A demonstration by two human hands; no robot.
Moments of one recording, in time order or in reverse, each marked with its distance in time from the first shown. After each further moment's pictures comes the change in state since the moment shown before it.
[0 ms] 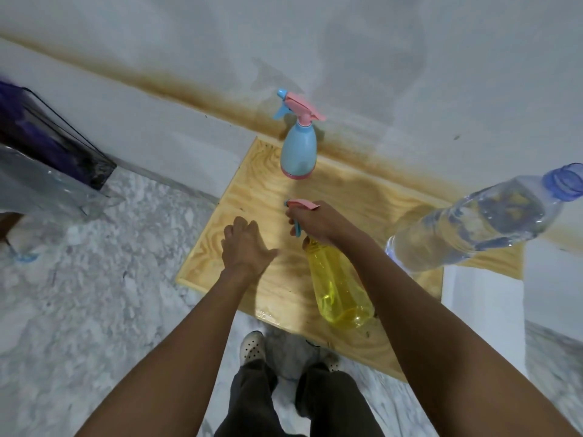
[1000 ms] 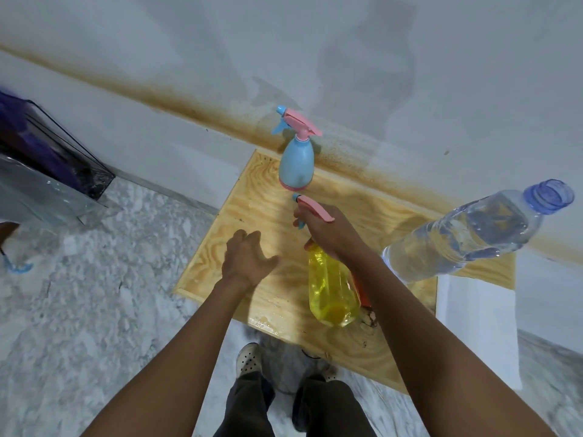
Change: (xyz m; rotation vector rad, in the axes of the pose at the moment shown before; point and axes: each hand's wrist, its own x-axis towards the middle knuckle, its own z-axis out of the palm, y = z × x) left_hand -0.003 0.002 -0.009 -0.067 -0.097 0.050; right_hand -0.016 0.001 -0.010 0.107 0.151 -0.161
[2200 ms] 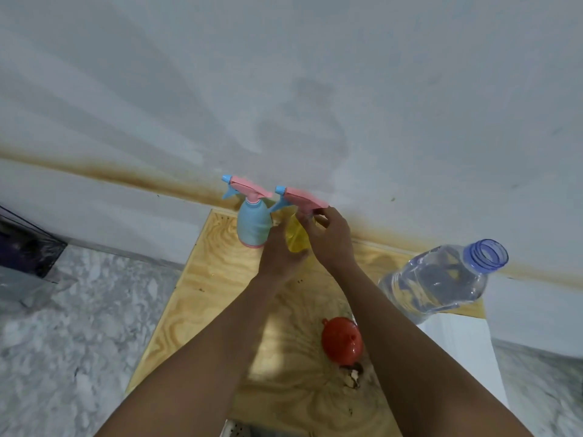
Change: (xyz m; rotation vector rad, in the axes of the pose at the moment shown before) left_hand 0.094 0.153 0.001 -0.495 0.097 0.352; right_hand 0.076 0.011 -0.073 -0.007 0.535 -0.193
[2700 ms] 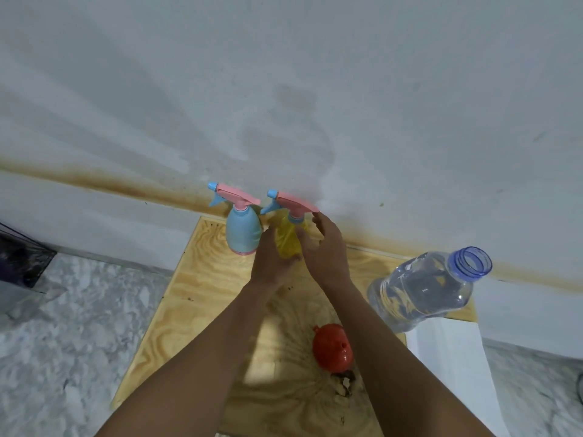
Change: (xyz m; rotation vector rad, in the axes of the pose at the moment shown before) left_hand 0.016 -0.016 0.018 -0.078 0.003 -0.038; right_hand -0.015 0.005 -0.011 -0.065 0.039 0.038
